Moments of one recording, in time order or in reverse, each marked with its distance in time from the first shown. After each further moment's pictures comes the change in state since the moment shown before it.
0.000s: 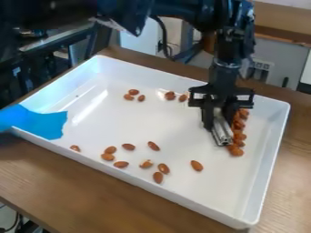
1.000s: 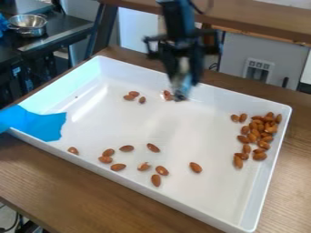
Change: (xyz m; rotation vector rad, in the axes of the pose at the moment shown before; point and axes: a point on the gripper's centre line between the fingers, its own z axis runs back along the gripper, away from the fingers) arm -0.007 0.092 0.101 -0.194 -0.039 -0.251
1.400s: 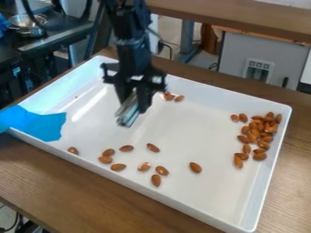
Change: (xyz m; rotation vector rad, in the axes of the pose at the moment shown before) arm -0.009 0.075 -0.038 0.176 -0.053 -0.153
